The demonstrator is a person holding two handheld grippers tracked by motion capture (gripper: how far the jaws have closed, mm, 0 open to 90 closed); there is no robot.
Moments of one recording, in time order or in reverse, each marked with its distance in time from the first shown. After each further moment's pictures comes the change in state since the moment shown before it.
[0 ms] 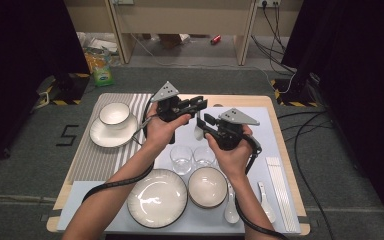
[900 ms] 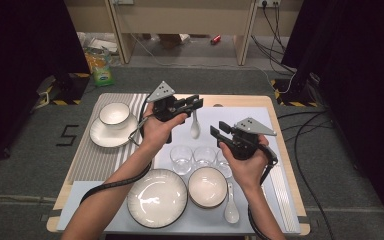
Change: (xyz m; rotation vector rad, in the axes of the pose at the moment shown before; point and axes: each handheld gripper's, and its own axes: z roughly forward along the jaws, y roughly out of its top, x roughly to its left) left arm 0.005 -0.001 -0.007 -0.008 0.028 0.005; right arm -0.012 -0.015 -0.039 0.018 -0.059 0.011
